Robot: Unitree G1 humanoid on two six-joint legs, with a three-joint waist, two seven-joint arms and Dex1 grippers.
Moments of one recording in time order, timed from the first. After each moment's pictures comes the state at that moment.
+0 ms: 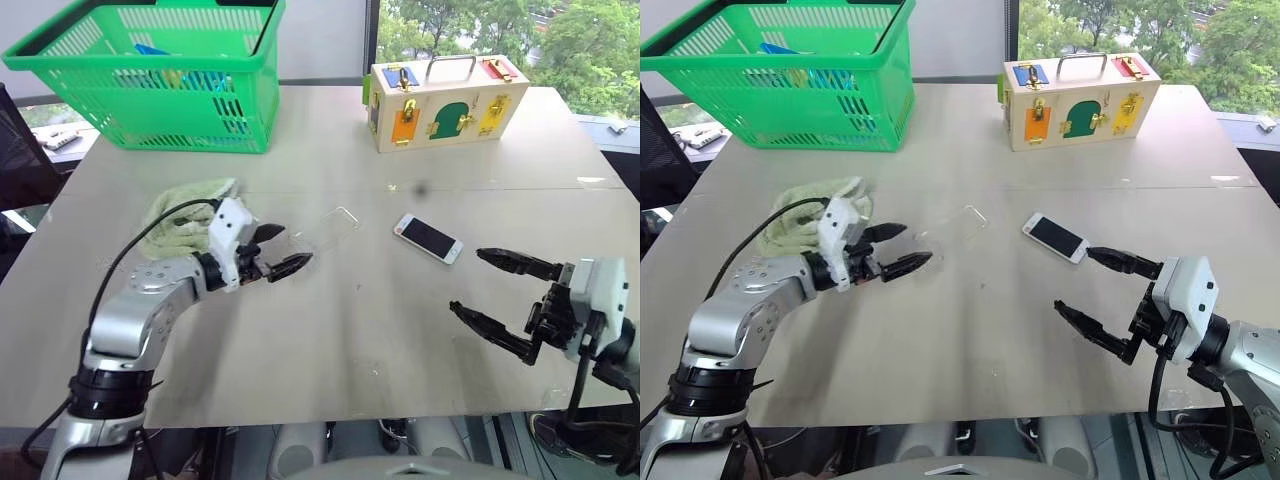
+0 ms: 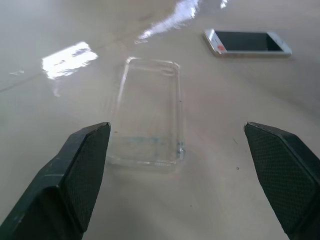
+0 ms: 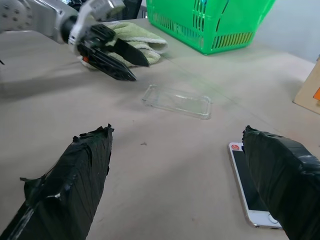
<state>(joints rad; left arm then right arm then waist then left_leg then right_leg) -0.31 0.69 0.00 -0.17 -0.45 0.61 -0.79 0.27 -0.70 -0.36 -0.80 0.68 0.42 0.81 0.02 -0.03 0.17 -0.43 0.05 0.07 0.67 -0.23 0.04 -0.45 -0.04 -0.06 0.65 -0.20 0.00</state>
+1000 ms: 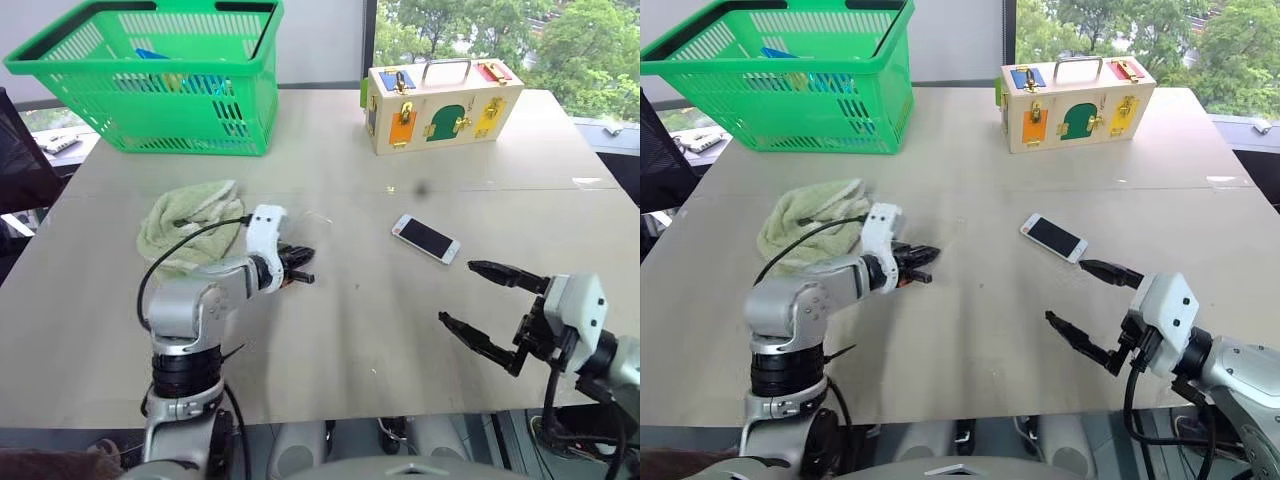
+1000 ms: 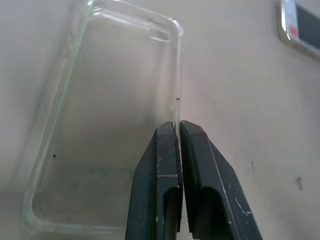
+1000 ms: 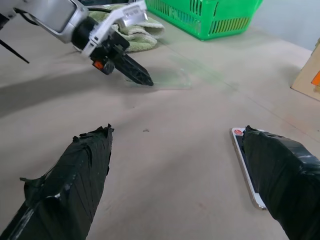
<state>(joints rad) -0.42 0.25 0.24 -0.40 -0.37 1.44 -0.32 0.32 -0.69 -0.28 -0.85 0.59 0.40 0.74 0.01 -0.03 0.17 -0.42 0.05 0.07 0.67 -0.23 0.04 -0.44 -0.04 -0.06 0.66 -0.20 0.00</state>
